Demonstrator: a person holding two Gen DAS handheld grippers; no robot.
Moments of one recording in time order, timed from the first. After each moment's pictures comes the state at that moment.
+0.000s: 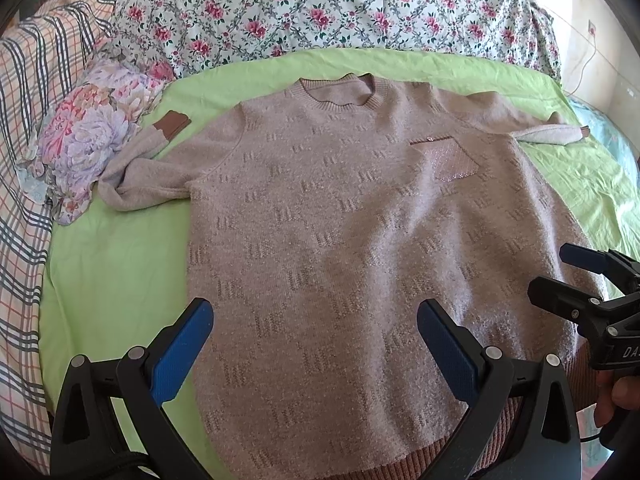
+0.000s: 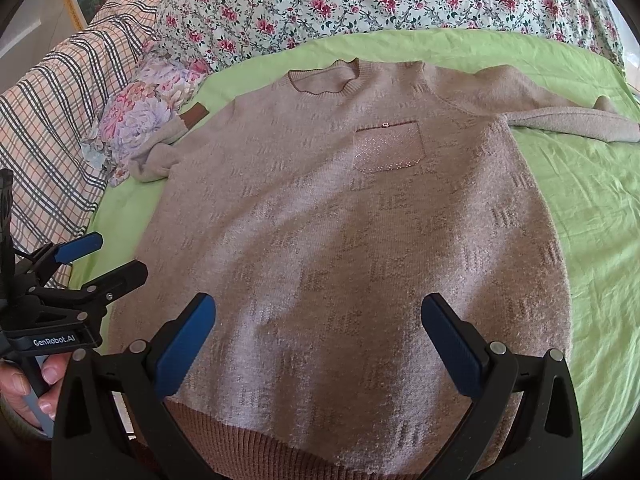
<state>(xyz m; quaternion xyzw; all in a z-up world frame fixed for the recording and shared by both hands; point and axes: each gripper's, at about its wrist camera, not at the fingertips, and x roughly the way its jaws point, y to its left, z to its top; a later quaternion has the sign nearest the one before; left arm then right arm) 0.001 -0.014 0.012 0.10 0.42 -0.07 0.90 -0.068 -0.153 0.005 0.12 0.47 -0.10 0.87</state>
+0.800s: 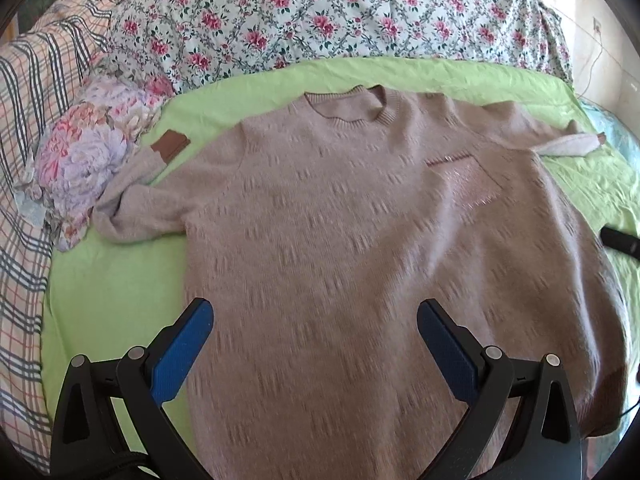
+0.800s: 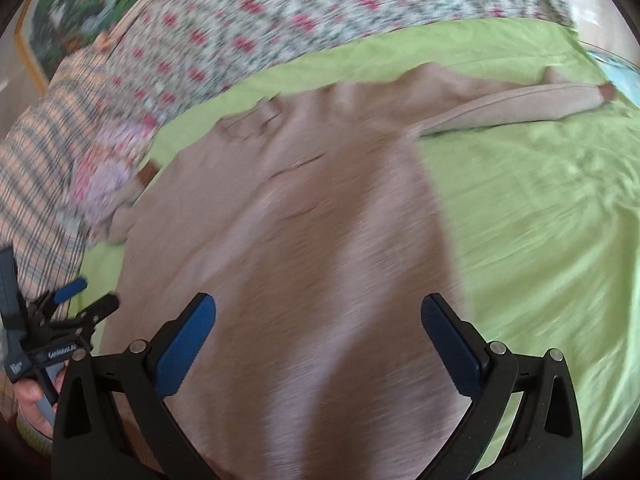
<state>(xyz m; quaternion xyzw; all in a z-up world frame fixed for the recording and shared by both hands) 0.047 -0.022 0.010 0.10 0.41 -0.06 0.91 -0.099 -0.268 0.035 0.18 0.37 -0.19 0.89</state>
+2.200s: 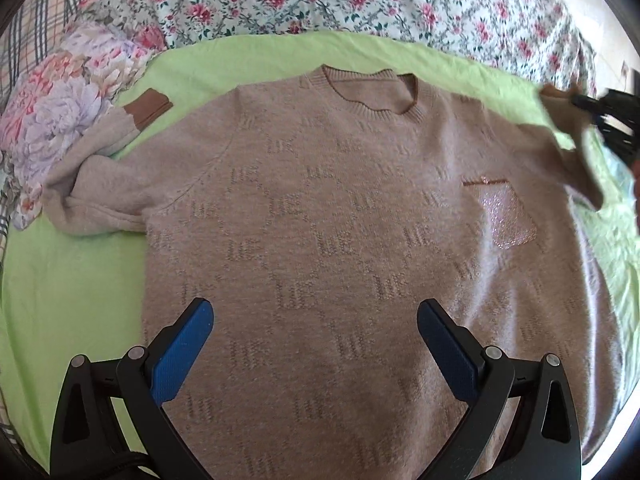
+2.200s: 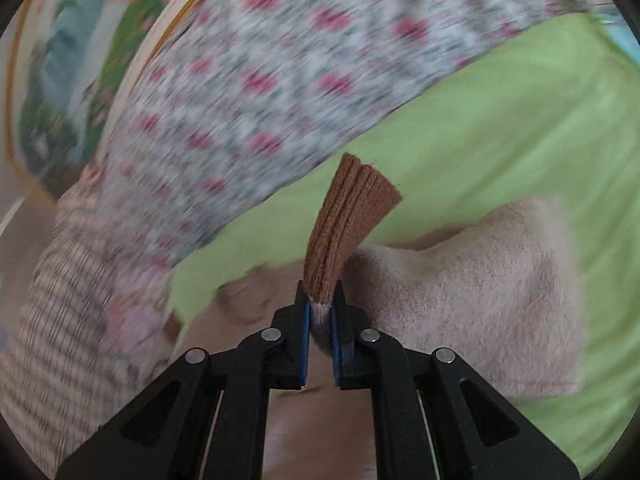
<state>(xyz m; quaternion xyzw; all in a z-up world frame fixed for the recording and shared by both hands) 0.123 0.000 -0.023 0.01 0.46 -0.07 0.88 0.070 -0.361 0.066 0.34 0.32 -0.07 0.88</state>
